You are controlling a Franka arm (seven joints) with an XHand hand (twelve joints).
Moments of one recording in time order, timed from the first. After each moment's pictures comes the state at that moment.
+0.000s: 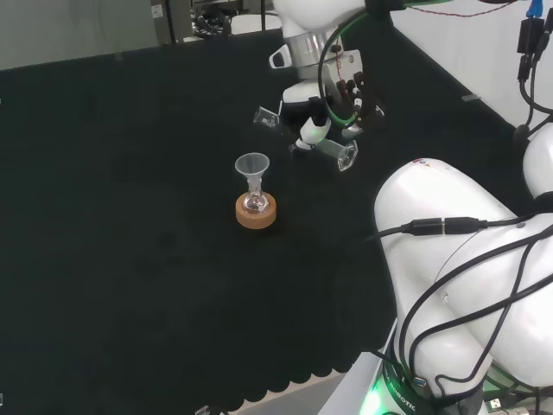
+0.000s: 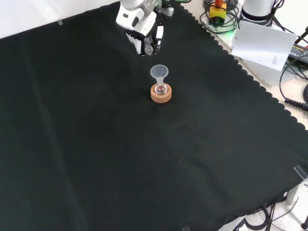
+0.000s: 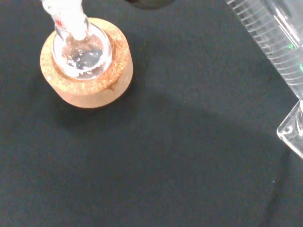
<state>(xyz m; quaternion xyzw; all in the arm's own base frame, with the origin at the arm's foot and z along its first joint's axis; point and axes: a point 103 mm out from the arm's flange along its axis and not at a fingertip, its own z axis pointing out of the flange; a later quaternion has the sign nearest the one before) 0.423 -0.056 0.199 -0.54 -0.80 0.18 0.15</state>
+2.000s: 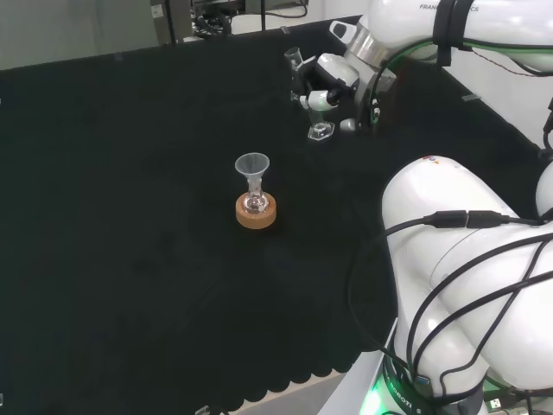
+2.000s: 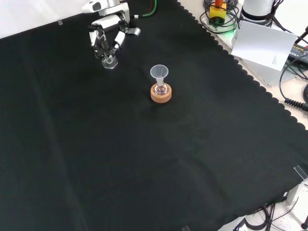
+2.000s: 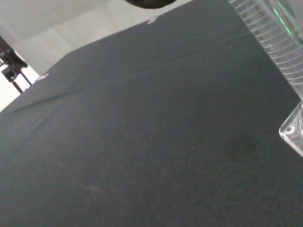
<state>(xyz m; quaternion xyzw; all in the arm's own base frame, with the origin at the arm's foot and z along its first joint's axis) 0.543 -0.121 0.144 -0.60 -0.76 -0.19 0.15</state>
